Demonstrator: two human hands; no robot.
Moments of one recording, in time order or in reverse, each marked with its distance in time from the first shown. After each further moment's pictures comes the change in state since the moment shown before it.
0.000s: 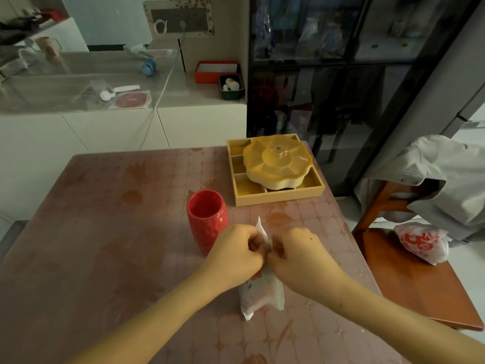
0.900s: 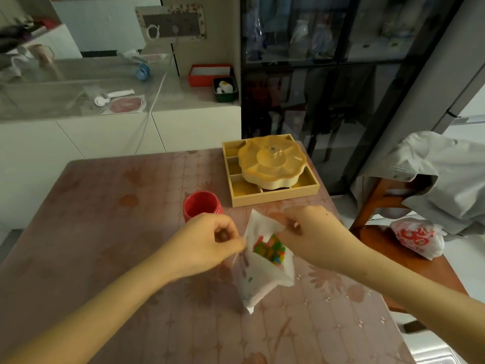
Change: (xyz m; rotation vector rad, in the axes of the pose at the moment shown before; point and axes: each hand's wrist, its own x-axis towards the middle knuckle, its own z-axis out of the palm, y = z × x) left_hand -0.010 0.003 -0.044 0.120 -0.092 -0.026; right_hand 0.002 0.013 -0.034 -0.055 0.037 -0.031
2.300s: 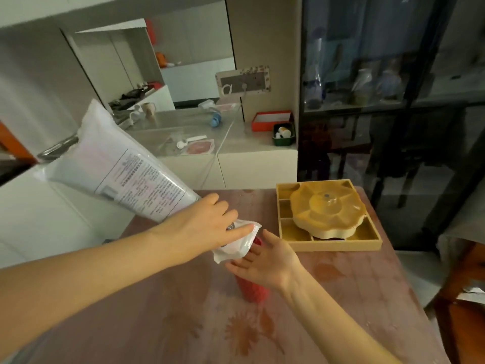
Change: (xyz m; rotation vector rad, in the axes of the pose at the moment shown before) left_hand 0.017 0.026 -0.092 1.805 -0.169 0.399; right_hand 0.098 -0.059 0.056 2.031 -0.695 0.585
